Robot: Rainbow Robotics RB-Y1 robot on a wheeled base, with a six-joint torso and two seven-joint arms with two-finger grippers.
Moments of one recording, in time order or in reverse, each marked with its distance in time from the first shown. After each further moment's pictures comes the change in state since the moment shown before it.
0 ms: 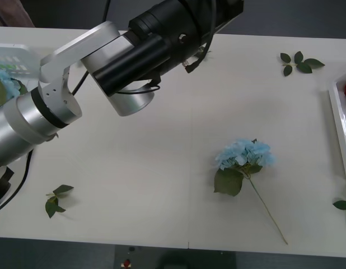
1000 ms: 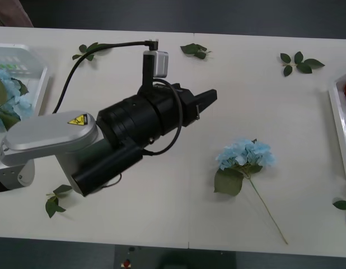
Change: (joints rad) right arm 0.077 -0.021 0.092 0.000 0.725 -0.258 0.073; left arm 0.151 0.291 -0.346 -0.352 -0.333 0.389 -0.038
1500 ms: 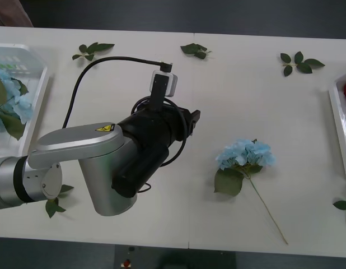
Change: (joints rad) right arm 0.083 0.000 0.166 0.000 -0.016 -0.141 0.000; left arm 0.002 -0.139 -0.014 -0.026 0.263 0.545 -0.495
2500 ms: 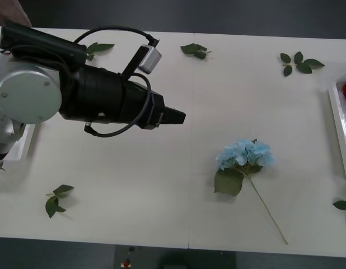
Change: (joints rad) right arm -0.004 0.011 -0.009 -0.336 -0.267 0.281 0.212; left arm 0.236 -0.101 0.790 0.103 1.308 0.143 -1.268
